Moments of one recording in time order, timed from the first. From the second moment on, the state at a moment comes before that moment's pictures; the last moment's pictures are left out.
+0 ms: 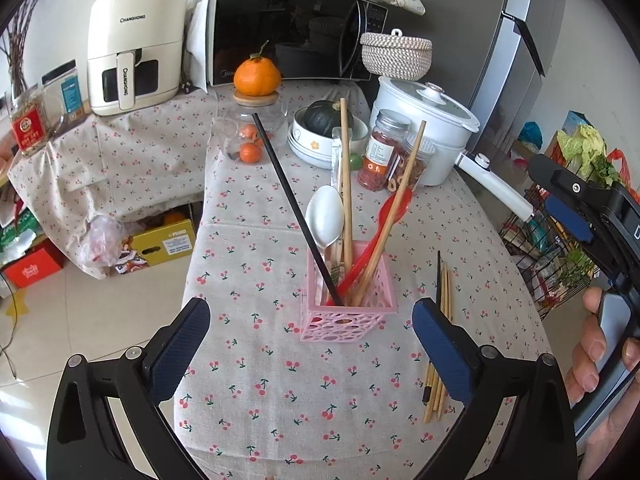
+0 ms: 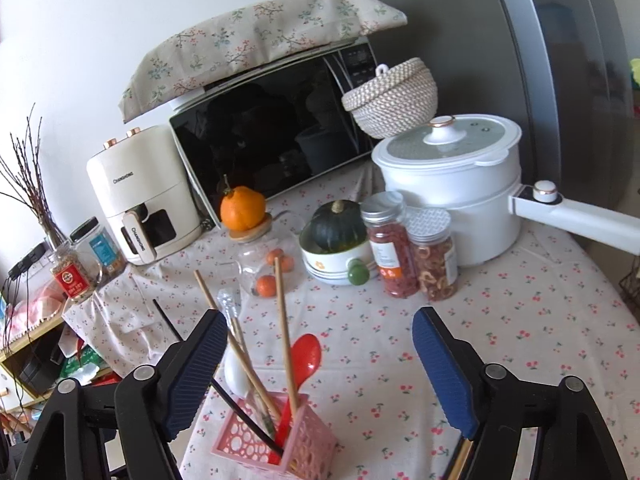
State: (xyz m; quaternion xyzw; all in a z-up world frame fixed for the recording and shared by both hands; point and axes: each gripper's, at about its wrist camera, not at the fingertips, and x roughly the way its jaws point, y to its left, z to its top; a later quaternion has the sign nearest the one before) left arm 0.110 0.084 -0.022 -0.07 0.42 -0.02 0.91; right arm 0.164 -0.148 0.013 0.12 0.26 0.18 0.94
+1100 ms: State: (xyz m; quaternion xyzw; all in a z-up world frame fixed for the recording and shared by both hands) left arm 0.135 -0.085 -0.079 0.07 0.48 -0.07 0.87; right arm 0.157 -0.298 -0.048 0.07 0.45 0.05 0.89
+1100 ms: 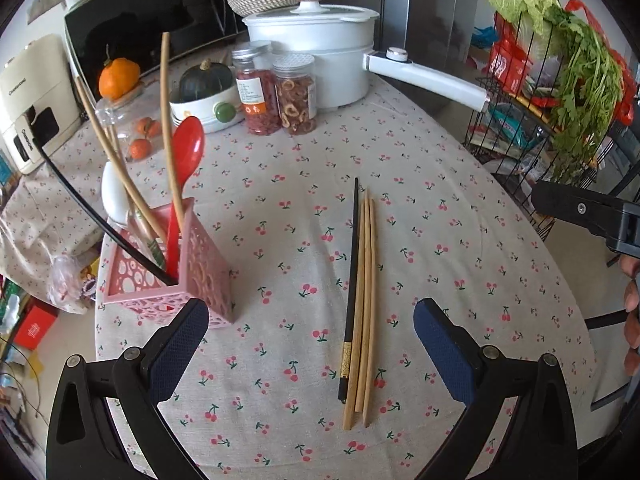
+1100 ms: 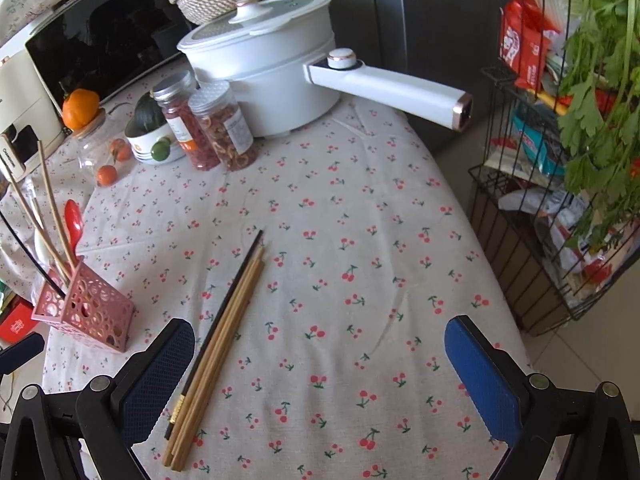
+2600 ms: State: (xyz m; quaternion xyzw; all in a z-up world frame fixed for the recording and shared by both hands) left arm 0.239 -0.125 -0.144 0.04 0.56 -0.11 0.82; right arm 0.196 -0.328 -0.093 0.09 0.51 0.03 0.85
